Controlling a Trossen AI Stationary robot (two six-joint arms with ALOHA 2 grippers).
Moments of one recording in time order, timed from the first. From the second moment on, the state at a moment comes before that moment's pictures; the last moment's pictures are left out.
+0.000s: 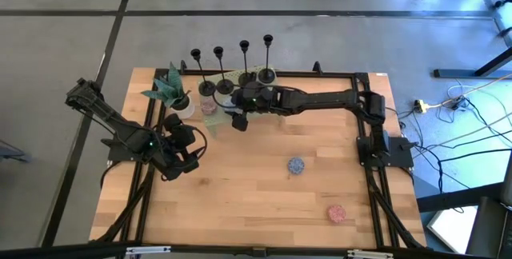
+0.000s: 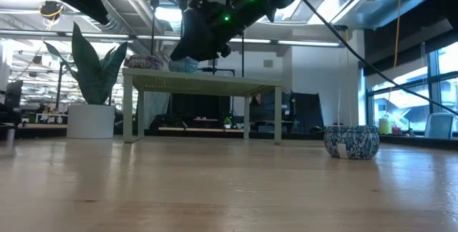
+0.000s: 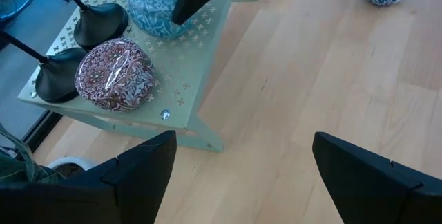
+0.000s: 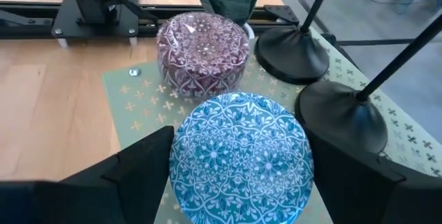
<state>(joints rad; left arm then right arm) -0.60 1.10 0.97 -1.12 -0.81 -0.90 -0.15 2.02 1.58 -0.09 0.12 -0.09</state>
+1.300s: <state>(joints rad) -0.60 1.10 0.97 -1.13 -0.81 -0.90 -0.16 2.02 1.58 -0.05 0.05 -0.12</state>
